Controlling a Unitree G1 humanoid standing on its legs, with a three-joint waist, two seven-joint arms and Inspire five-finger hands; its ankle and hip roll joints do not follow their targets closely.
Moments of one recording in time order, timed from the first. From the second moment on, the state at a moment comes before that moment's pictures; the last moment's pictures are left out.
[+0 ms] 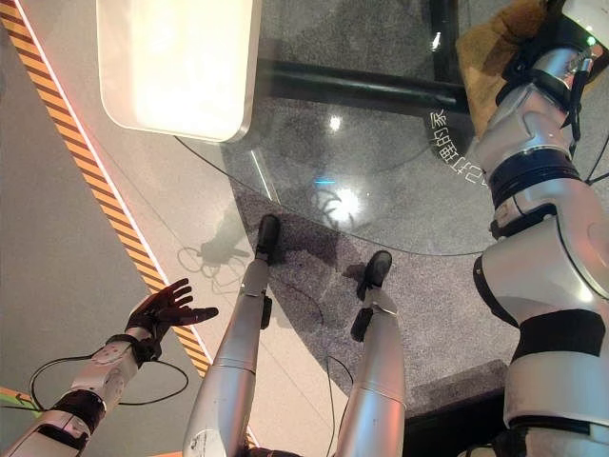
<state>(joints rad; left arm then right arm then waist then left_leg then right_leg) -0.31 0.52 -0.34 0.86 -0.72 -0.11 -0.06 -1.55 -0.76 0.84 1.22 -0.08 0.37 -0.55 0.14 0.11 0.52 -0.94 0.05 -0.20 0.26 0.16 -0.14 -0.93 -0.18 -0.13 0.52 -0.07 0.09</state>
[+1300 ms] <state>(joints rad) -0.31 0.46 -0.31 0.89 -0.65 -0.16 -0.06 -1.51 -0.63 1.03 0.64 -0.45 0.35 -0.29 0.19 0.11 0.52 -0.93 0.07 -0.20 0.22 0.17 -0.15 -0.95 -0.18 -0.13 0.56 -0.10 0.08</state>
